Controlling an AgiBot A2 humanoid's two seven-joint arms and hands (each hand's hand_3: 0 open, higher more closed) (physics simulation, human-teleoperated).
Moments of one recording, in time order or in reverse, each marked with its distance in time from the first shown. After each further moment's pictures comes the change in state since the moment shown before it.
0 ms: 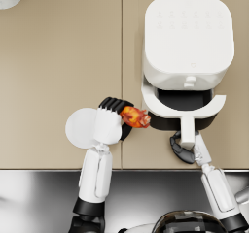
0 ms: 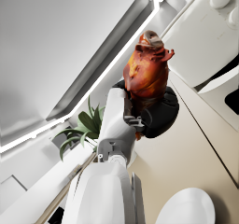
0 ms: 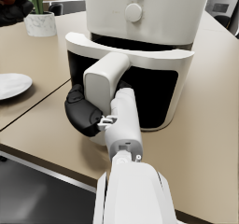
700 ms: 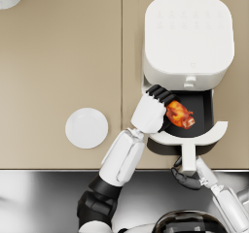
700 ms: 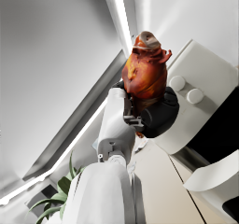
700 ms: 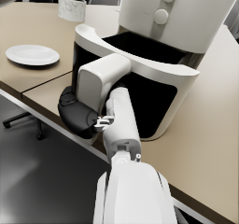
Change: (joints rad) left arm 0.314 0.120 0.313 0.176 -0.001 0.001 0.000; right arm -0.202 0.271 0.085 0.309 0.002 0.083 0.008
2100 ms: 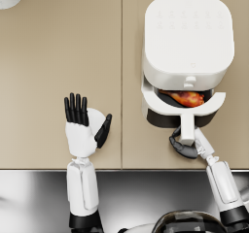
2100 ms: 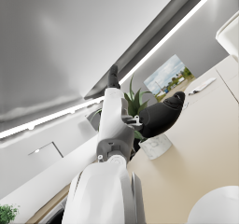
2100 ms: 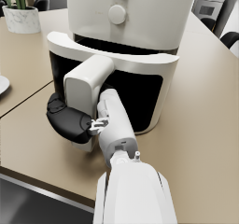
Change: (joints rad) left arm -0.439 -0.112 -0.586 -0.388 0.000 0.057 -0.006; right arm 0.295 -0.251 -0.108 -0.407 0.004 0.154 -0.023
